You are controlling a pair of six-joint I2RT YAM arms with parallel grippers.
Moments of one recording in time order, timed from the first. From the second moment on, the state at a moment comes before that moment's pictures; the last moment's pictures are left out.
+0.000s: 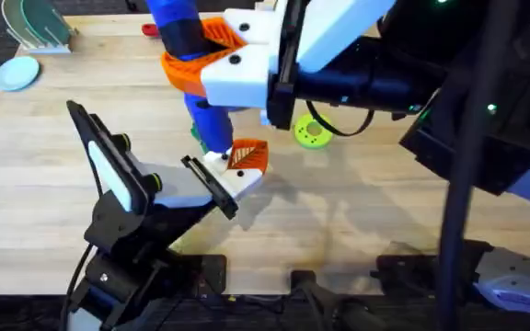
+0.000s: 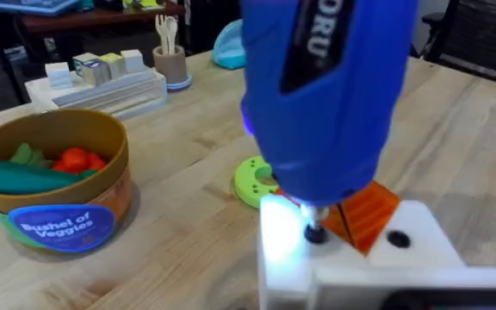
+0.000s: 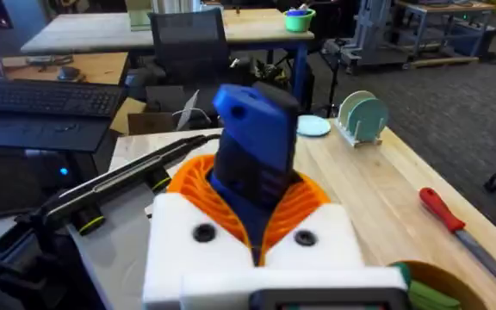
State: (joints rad) left arm -0.44 0.01 0.01 -0.05 0.40 -0.06; right arm 0.83 1.24 0.92 0.34 -0.50 -0.03
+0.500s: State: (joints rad) left arm -0.44 0.01 0.01 -0.05 0.40 -0.06; right arm 0.83 1.24 0.92 0.34 -0.51 -0.02
